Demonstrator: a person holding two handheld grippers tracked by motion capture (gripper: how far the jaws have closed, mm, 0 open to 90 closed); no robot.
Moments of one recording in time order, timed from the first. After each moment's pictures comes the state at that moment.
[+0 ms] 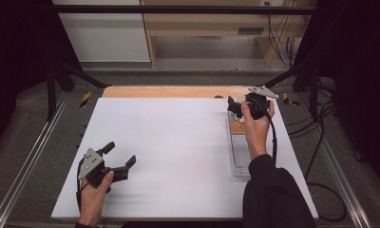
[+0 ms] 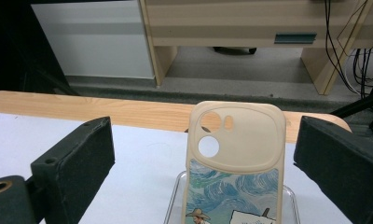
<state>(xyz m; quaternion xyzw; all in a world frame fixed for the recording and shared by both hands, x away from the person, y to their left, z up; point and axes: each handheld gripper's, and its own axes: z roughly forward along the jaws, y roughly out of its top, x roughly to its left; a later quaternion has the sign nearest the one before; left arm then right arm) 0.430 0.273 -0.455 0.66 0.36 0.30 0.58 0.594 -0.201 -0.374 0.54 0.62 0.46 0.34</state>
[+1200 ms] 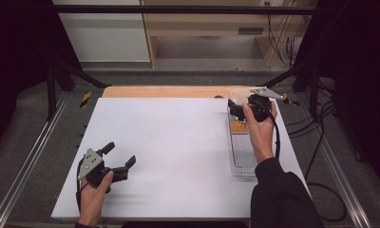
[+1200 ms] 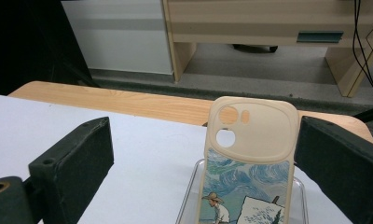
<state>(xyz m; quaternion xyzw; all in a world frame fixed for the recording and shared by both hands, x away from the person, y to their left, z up) 0.430 0.273 -0.455 0.66 0.37 0.30 0.58 0.577 -0.205 -0.363 0.52 0.64 0.47 0.31</state>
